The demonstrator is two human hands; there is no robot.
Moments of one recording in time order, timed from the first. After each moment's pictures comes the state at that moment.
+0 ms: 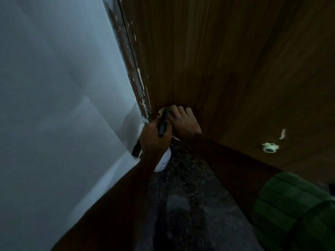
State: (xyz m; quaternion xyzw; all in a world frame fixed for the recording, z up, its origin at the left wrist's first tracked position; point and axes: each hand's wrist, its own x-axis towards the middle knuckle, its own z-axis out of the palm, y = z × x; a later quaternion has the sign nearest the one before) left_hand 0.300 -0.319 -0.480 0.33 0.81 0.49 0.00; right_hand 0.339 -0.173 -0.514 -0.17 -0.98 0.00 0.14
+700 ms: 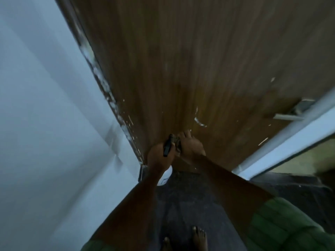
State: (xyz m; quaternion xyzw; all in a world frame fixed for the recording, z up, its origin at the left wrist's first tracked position) left_hand 0.431 -0.356 0.146 0.39 0.77 0.46 0.22; right_hand 0.549 -0.248 0.177 -0.39 -0.91 0.15 0.04
